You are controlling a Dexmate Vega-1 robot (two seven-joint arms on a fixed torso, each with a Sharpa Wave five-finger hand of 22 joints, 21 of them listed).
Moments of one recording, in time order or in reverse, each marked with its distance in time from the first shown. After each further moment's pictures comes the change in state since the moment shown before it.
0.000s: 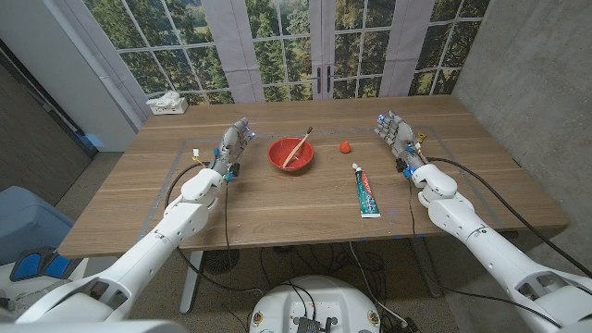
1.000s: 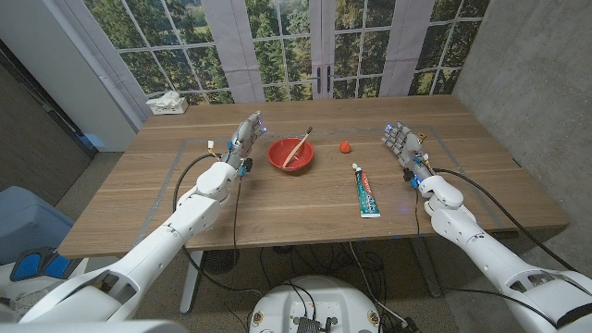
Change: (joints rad) left arm -0.042 -0.010 0.065 -0.053 0.178 0.034 0.137; left_hand 0.006 0.006 -0.011 -0.091 0.003 0.129 -0.027 0.031 0.005 0.141 0.007 0.030 0.000 0.180 0.038 0.020 -0.003 0.161 0.105 0.026 0.005; right arm 0.017 0.034 0.019 0.164 0.027 0.100 0.093; right_hand 0.005 0.017 -0.006 -0.017 0.000 0.021 0.022 -0.009 0.001 0.023 0.016 0.000 0.000 0.025 0.010 0.000 -0.003 0.018 0.011 0.000 0.000
